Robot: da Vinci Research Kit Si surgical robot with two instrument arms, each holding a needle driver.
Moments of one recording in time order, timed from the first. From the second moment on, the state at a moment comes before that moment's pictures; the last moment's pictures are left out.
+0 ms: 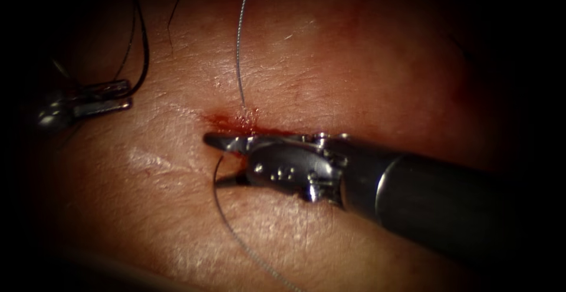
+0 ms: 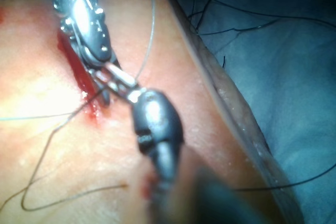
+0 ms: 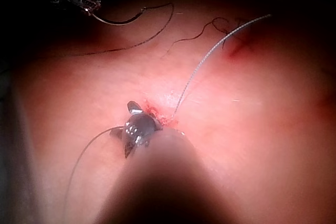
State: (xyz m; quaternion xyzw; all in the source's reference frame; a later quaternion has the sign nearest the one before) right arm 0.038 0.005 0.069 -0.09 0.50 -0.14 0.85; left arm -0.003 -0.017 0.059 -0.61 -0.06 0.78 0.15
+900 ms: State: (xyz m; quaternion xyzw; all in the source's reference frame) right arm 0.034 -0.009 0.058 0.01 0.49 -0.16 0.86; left arm -0.003 -0.017 0.058 -0.61 -0.06 0.78 0.15
